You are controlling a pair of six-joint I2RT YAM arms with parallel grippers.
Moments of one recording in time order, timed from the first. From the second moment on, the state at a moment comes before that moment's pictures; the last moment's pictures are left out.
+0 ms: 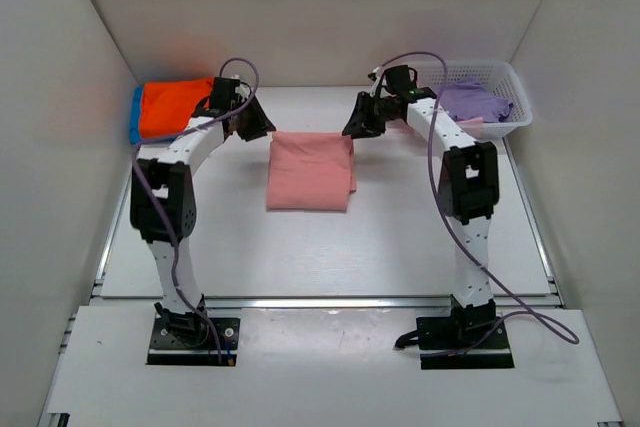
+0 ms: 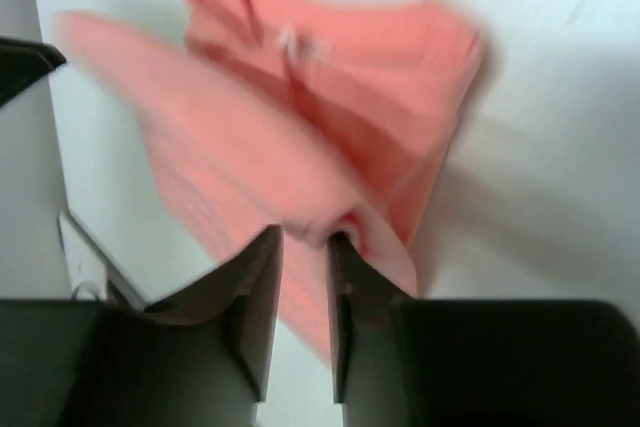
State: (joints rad) left arm -0.18 1.88 1.48 -0.35 0.24 -0.60; right arm 0.26 2.16 1.86 -0.60 -0.61 0.41
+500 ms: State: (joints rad) left arm -0.12 1.85 1.28 -0.20 0.21 -0.54; right arm 0.31 2.11 1.87 -0.63 -0.41 0.30
